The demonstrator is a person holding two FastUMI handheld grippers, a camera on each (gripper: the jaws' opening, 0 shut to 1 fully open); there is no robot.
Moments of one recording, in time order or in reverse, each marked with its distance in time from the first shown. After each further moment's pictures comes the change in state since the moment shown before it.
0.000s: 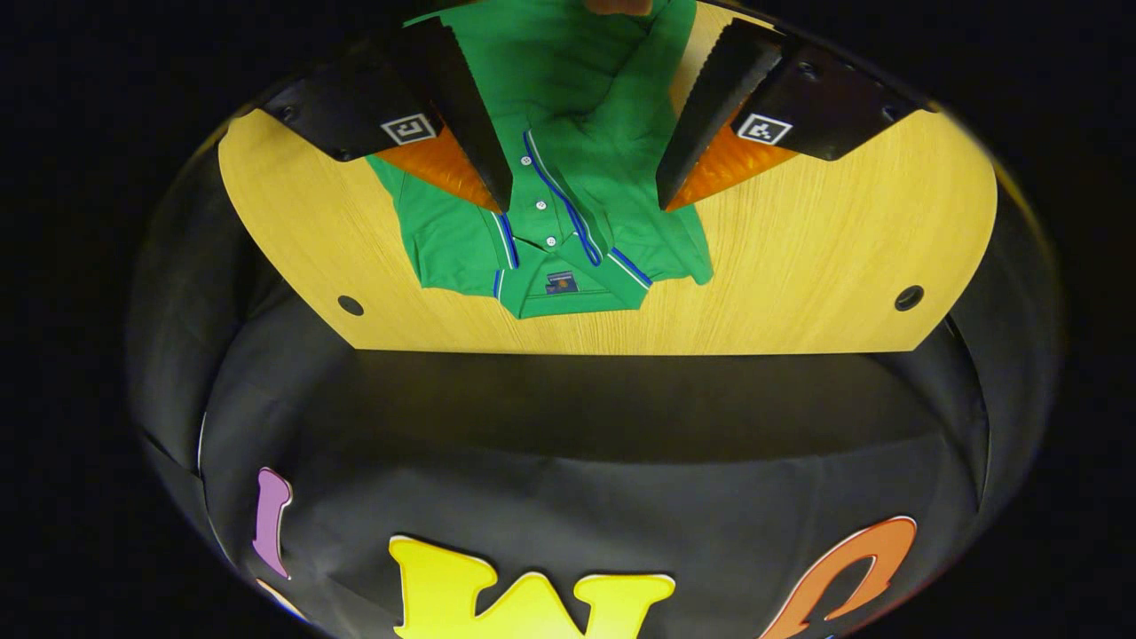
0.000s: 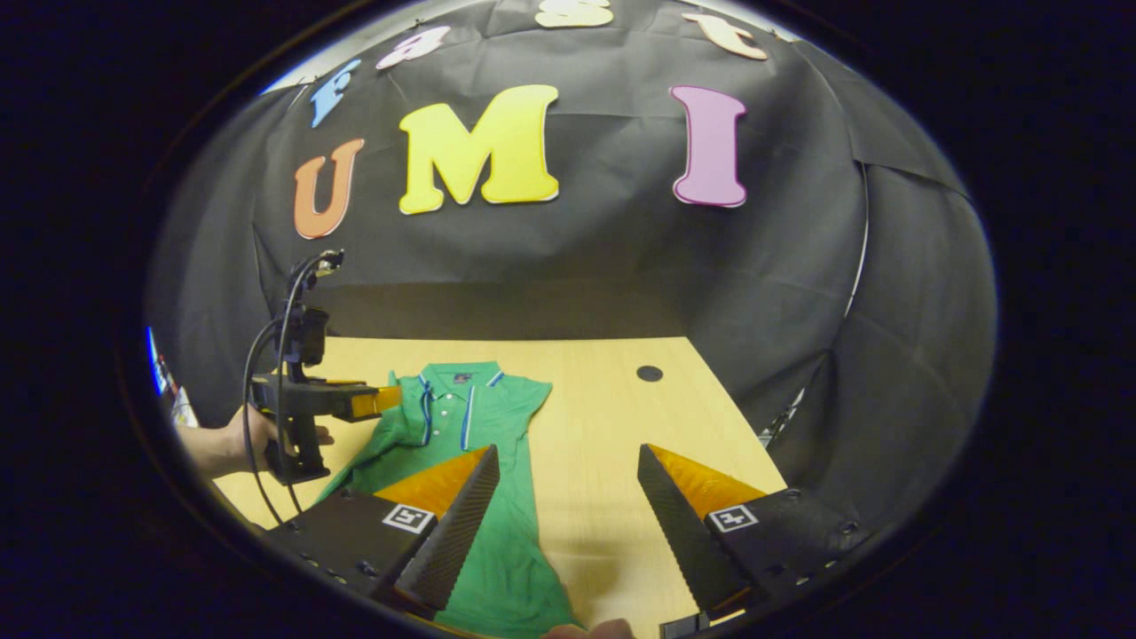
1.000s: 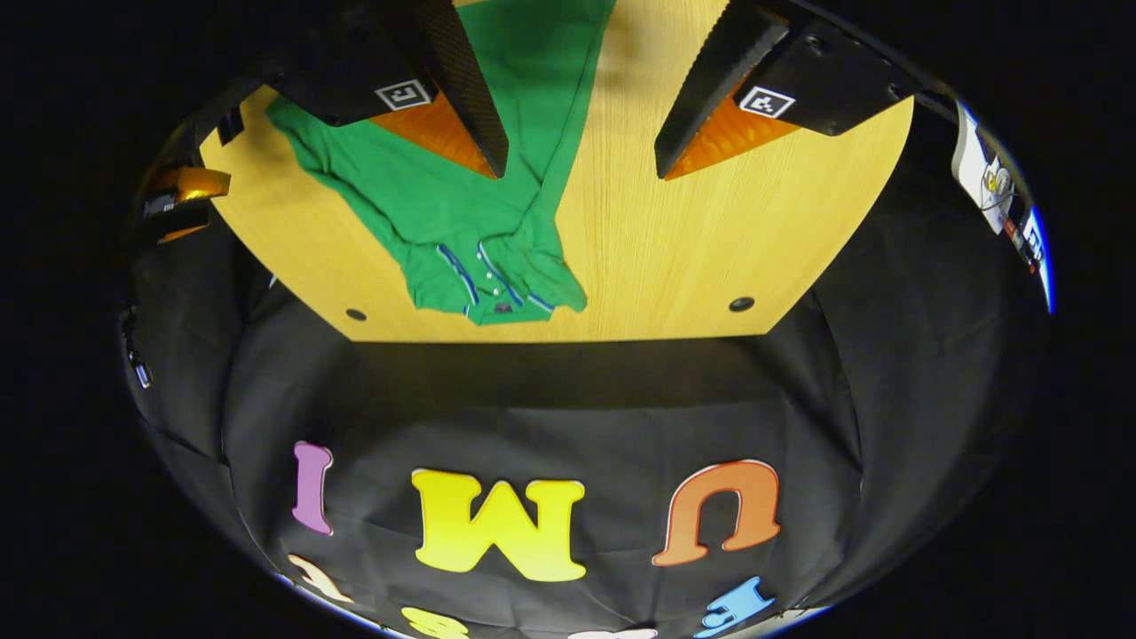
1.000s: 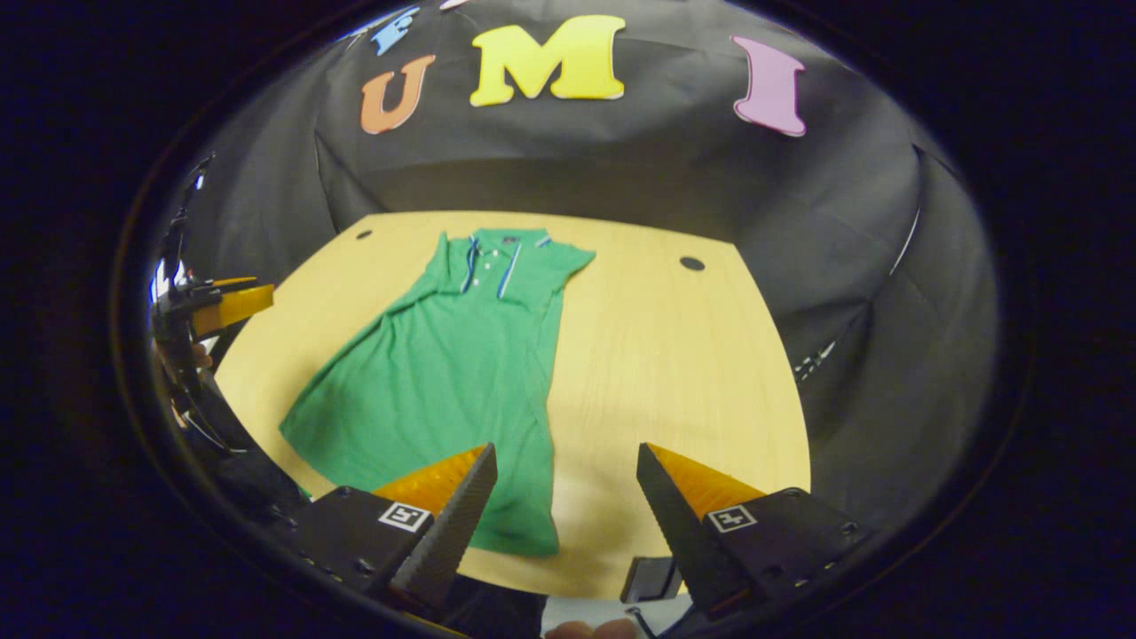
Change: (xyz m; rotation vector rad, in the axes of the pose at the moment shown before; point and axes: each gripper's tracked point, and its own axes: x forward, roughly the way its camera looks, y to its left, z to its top) left arm -0.243 0.058 -0.114 0.061 0.040 0.138; right arm -0.065 -0.027 -0.156 -0.170 0.396 0.122
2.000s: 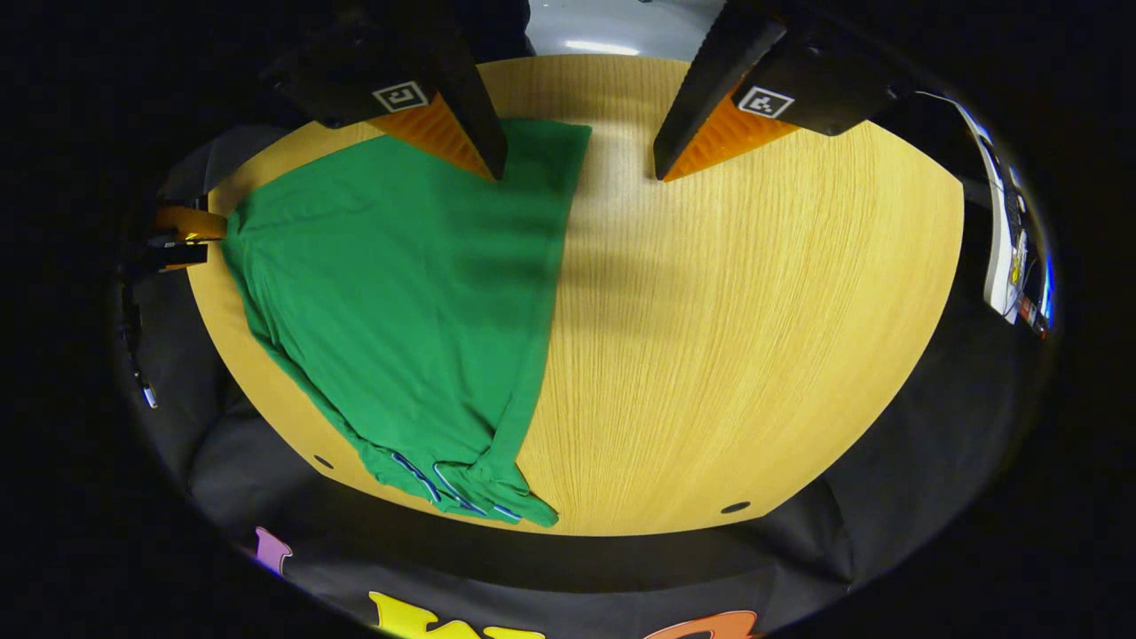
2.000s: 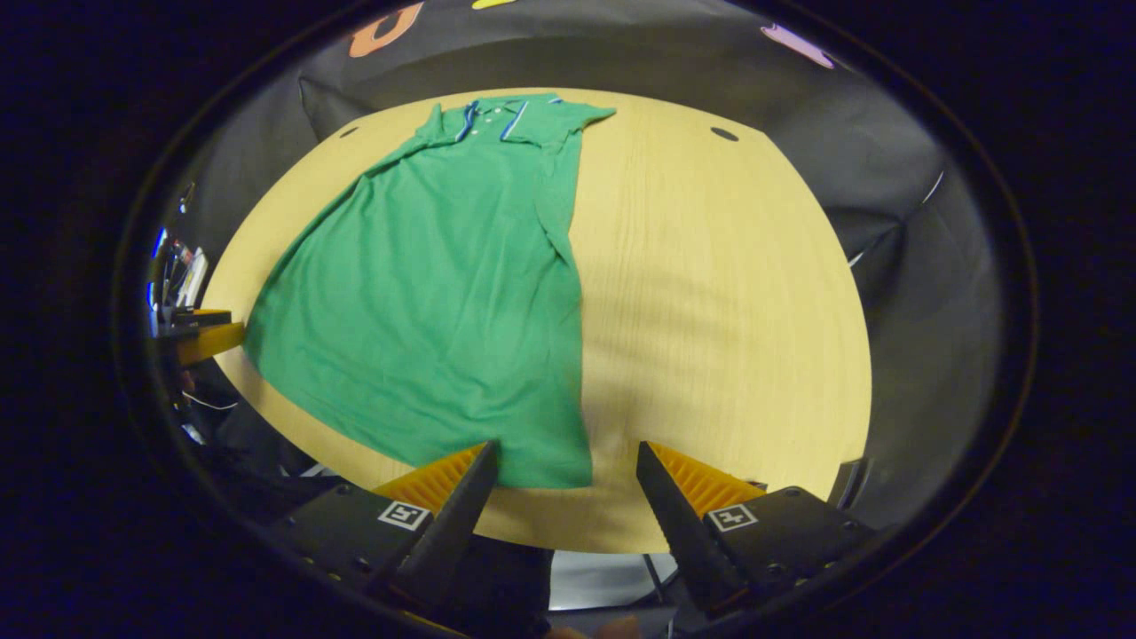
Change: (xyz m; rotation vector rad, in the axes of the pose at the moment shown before) left arm -0.003 0.003 -0.165 -0.092 0.489 -0.047; right arm 0.044 0.021 -0.101 -0.005 0.374 -0.005
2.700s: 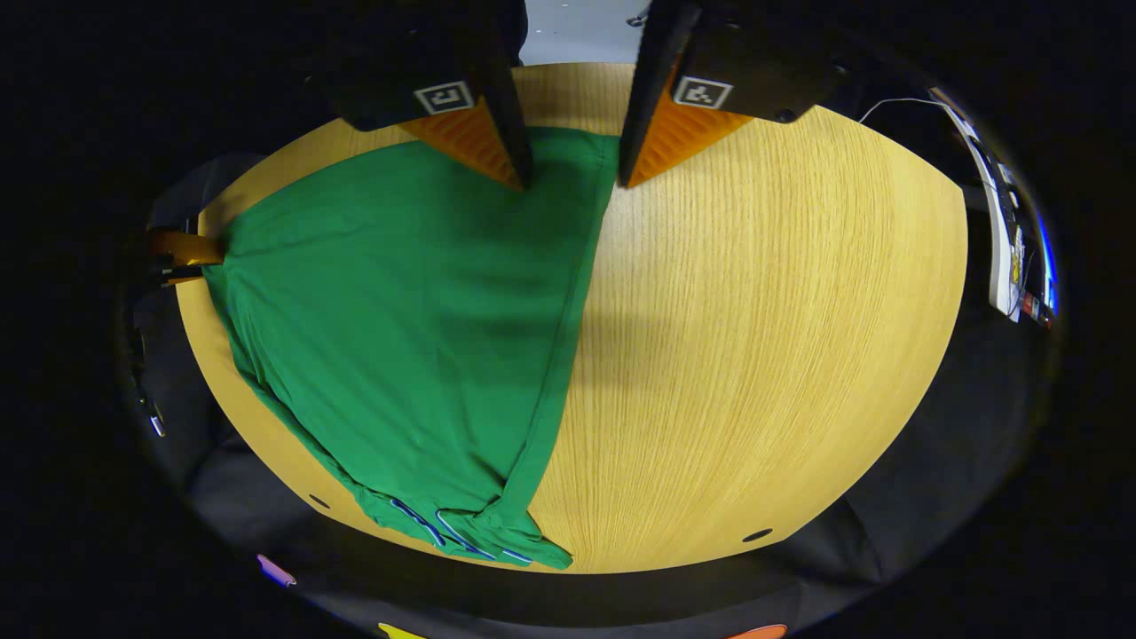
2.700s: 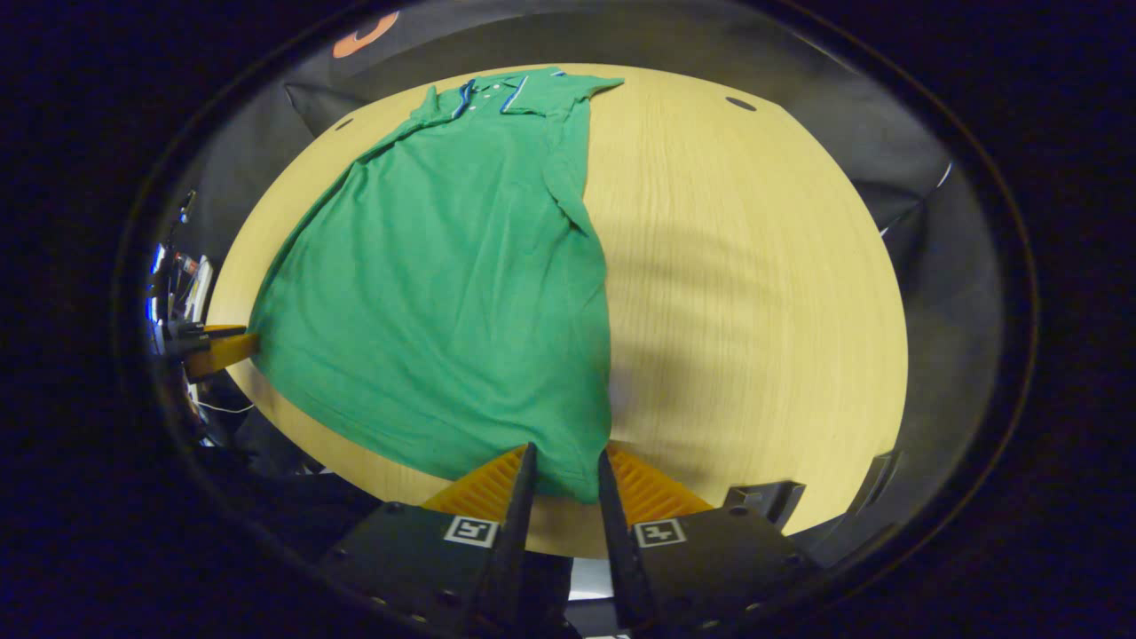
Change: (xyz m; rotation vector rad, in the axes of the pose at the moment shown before) left arm 0.013 -0.015 -0.012 -0.008 0.098 0.026; right arm 0.013 0.016 -0.002 0.026 0.086 0.086
